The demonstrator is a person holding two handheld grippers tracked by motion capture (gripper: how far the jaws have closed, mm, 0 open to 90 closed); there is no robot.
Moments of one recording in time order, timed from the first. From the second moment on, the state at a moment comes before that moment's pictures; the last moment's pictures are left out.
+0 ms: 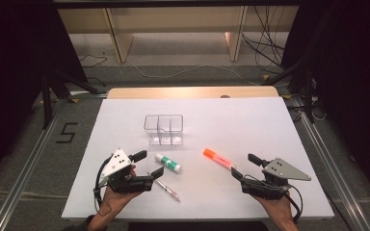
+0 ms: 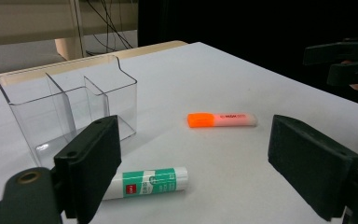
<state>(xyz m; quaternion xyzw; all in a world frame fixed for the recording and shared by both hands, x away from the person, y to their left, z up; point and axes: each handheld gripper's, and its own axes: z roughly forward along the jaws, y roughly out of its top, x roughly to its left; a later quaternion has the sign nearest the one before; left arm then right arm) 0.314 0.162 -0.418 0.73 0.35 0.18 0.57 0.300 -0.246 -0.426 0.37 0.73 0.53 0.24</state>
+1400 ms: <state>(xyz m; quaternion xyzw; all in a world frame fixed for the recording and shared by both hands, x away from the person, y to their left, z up) 0.376 0.176 -0.413 0.68 0.46 0.26 0.50 0.304 -0.245 -0.427 0.37 0.72 0.52 0.25</state>
